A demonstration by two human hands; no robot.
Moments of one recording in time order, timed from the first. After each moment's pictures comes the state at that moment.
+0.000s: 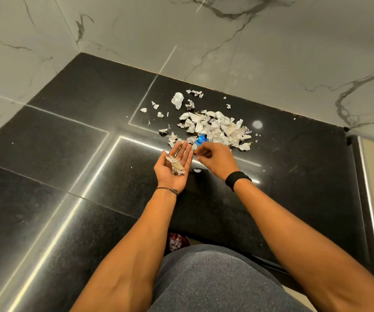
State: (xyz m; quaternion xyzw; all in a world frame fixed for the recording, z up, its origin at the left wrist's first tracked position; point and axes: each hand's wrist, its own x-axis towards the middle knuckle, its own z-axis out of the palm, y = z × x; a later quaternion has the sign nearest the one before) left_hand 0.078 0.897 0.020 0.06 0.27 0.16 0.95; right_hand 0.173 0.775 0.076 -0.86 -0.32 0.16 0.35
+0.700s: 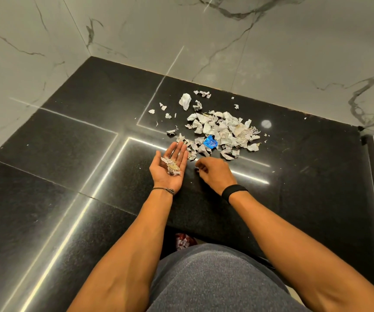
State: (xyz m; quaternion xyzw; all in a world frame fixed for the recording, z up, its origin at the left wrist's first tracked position) left_hand 0.063 0.924 0.025 0.06 0.28 0.19 0.94; right_hand 0.145 0.780 0.046 -0.88 -0.37 0.14 0.25
